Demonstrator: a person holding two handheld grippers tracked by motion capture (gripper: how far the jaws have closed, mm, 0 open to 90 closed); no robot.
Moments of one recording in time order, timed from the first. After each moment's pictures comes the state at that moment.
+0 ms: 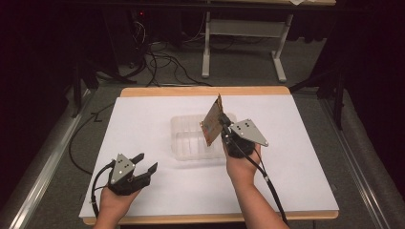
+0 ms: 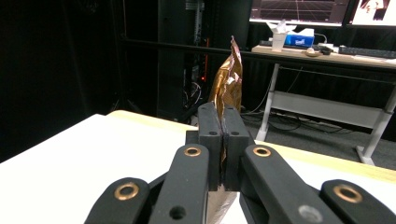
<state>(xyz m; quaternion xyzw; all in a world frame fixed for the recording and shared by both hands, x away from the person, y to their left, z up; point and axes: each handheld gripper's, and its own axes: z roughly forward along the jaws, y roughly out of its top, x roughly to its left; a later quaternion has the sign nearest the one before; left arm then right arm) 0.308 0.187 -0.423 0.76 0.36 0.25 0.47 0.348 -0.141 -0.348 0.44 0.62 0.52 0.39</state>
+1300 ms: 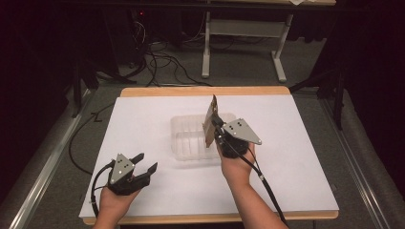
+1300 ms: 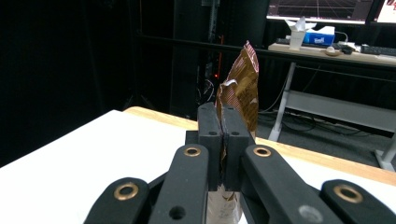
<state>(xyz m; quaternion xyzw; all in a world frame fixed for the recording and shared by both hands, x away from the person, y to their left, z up) 0.308 0.188 -0.423 0.76 0.36 0.25 0.48 0.348 -0.126 -0.345 0.42 0.64 0.53 0.37</state>
